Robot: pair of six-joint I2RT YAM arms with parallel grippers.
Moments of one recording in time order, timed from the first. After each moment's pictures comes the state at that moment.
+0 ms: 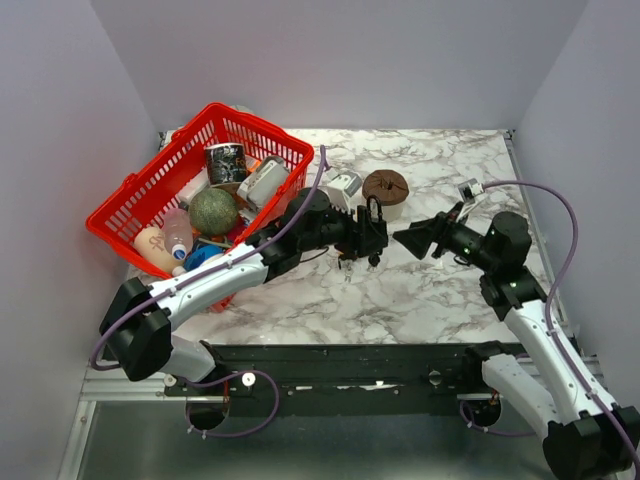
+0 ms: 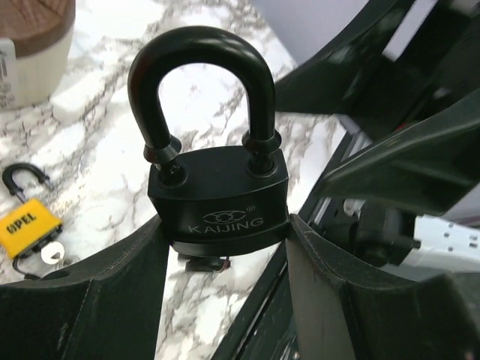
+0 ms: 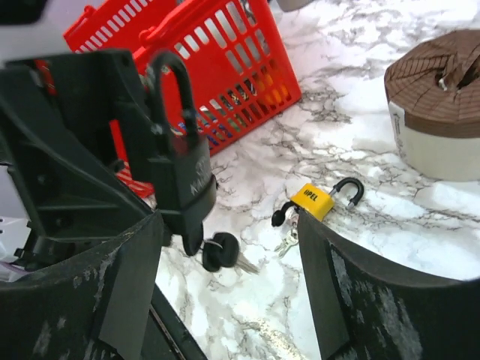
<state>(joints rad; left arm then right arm) -0.85 1.40 1.05 0.07 0.27 -0.56 0.21 0.80 0.62 0.03 -0.63 0.43</state>
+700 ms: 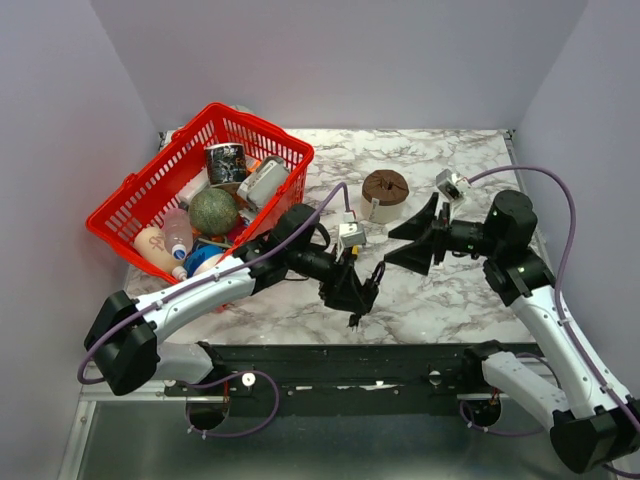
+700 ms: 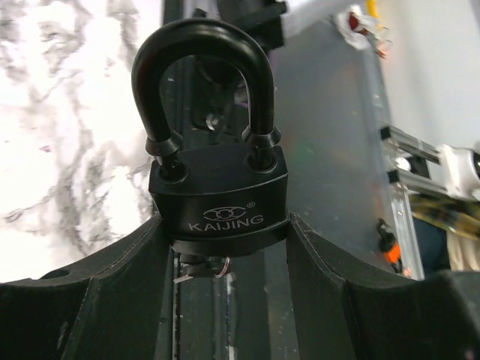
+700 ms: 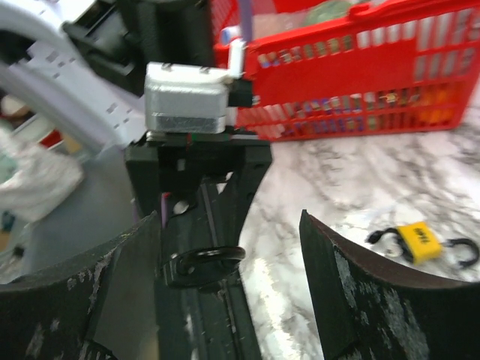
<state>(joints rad) -0.83 1.29 0.91 -0.09 0.95 -0.25 0.28 0.86 0.85 -0.11 -1.04 0.27</state>
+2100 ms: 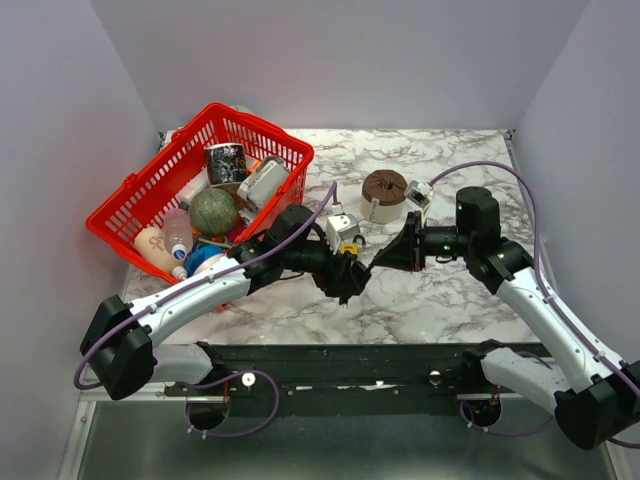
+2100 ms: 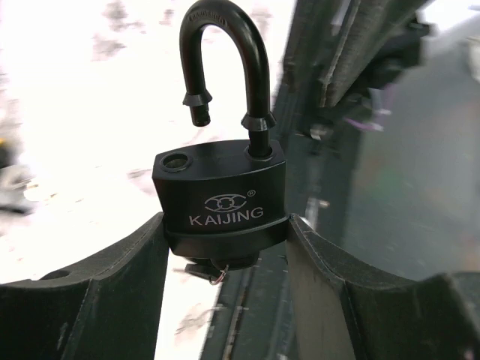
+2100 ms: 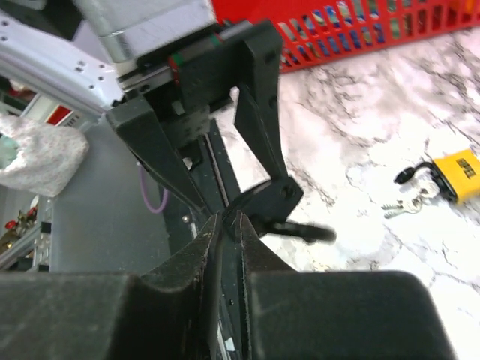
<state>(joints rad) -0.82 1.27 0.91 -0.18 0.66 -0.18 0.41 0.99 0.88 -0.32 -0.95 0.18</state>
